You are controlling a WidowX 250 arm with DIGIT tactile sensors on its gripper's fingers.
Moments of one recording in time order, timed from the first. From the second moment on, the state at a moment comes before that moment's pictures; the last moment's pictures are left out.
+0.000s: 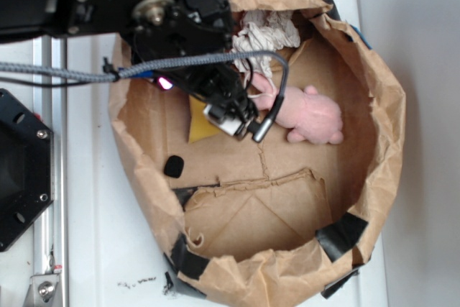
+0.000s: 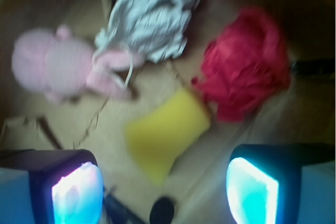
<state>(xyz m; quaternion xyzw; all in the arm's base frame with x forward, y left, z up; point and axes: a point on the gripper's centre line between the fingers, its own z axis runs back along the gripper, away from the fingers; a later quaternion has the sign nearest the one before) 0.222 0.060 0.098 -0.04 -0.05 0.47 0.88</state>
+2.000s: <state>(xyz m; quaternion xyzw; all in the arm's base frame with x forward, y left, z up) 0.218 0.051 0.097 -0.04 -0.04 0.45 0.89</state>
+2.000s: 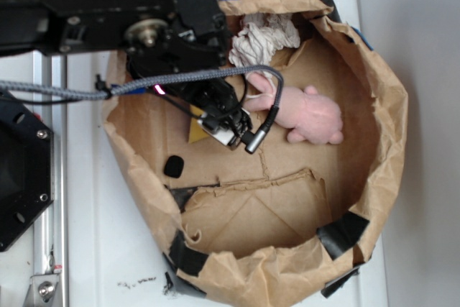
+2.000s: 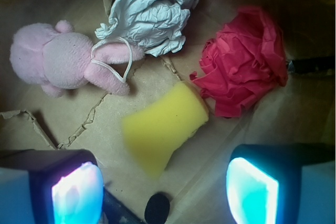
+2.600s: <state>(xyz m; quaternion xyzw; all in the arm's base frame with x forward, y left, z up) 0.209 0.029 0.091 -0.03 -0.03 0.46 0.89</state>
